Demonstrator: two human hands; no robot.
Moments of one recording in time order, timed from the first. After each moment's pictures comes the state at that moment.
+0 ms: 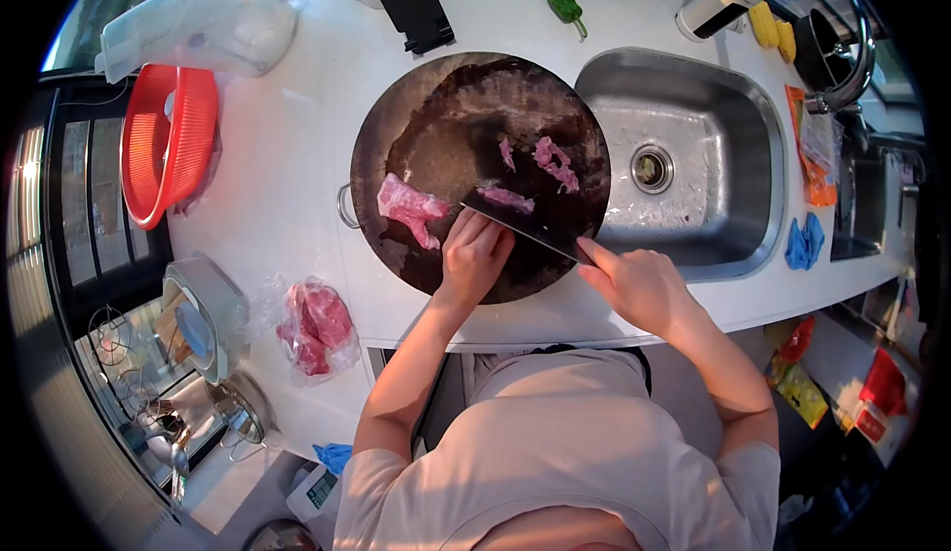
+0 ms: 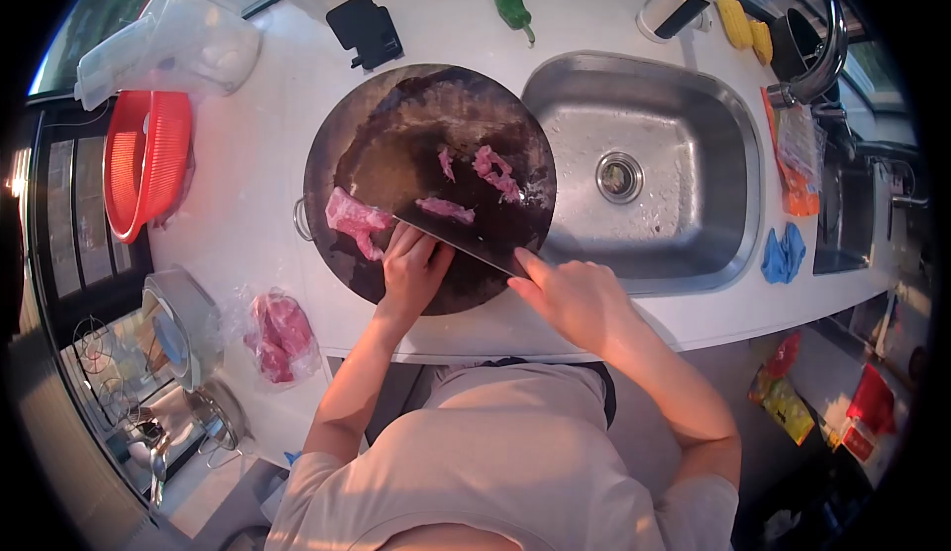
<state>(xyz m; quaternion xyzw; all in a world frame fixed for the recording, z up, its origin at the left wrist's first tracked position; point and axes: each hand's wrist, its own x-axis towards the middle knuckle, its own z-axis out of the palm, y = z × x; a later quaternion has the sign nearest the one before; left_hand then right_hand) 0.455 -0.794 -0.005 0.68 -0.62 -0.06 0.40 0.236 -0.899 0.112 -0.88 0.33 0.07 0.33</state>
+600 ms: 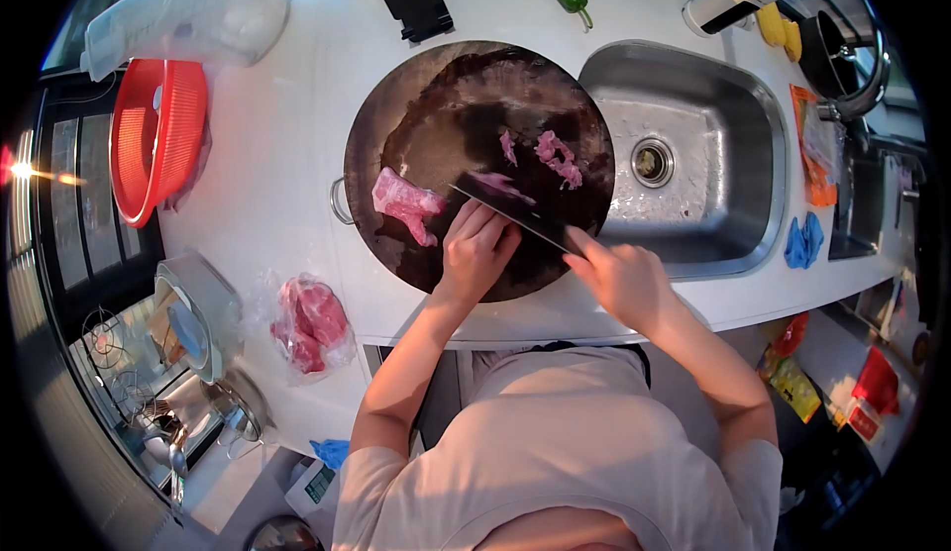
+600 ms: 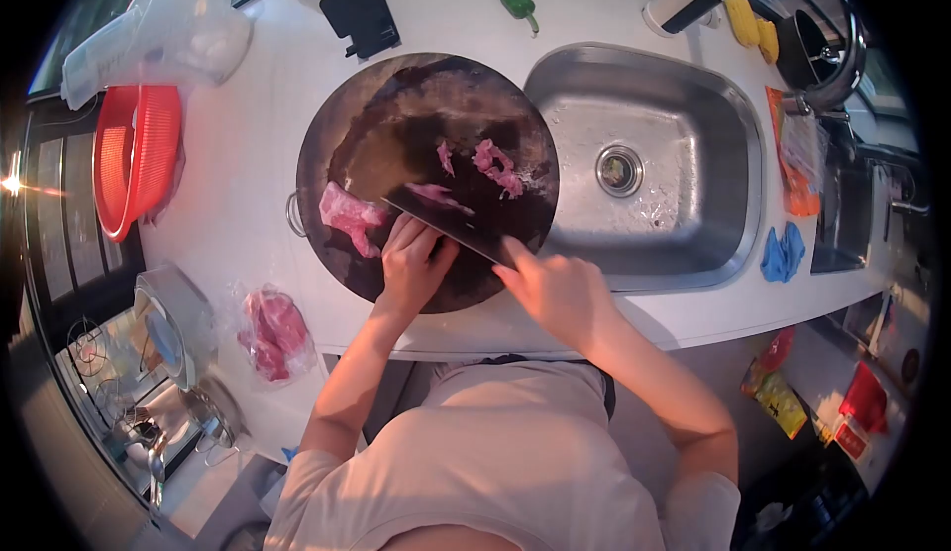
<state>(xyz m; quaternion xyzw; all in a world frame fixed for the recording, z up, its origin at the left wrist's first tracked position) 0.454 -0.800 -0.001 0.68 -0.61 -0.08 0.40 0.252 -0.888 0.085 -0.88 0.35 0.03 0.31</state>
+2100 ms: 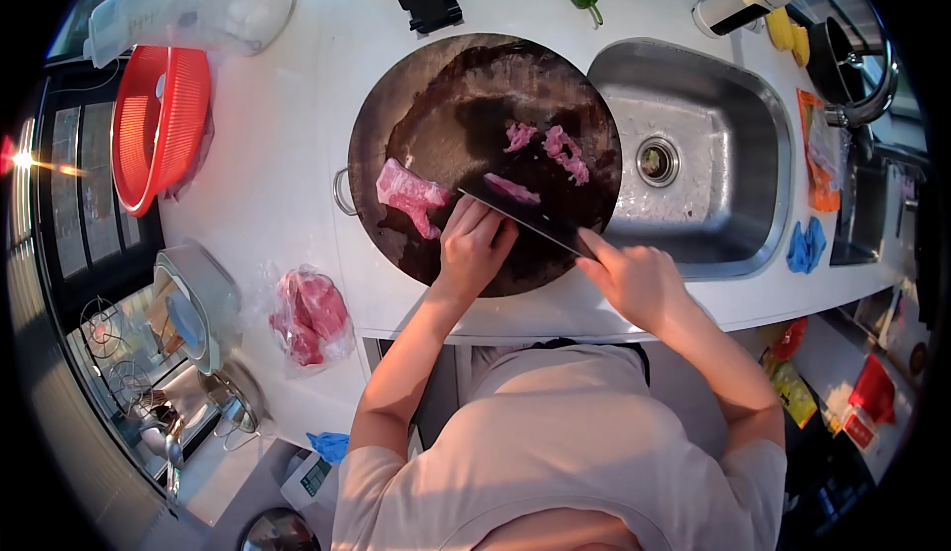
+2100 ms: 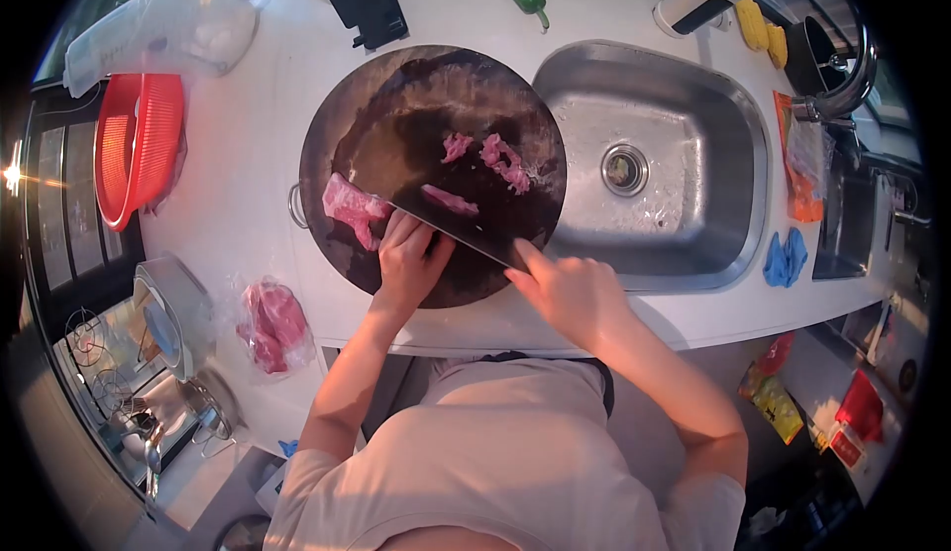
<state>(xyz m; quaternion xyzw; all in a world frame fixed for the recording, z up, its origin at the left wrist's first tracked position) 0.459 -0.794 -0.003 0.68 -0.60 -0.07 0.41 0.247 -0.894 0.102 -0.89 0.33 0.06 0.31</state>
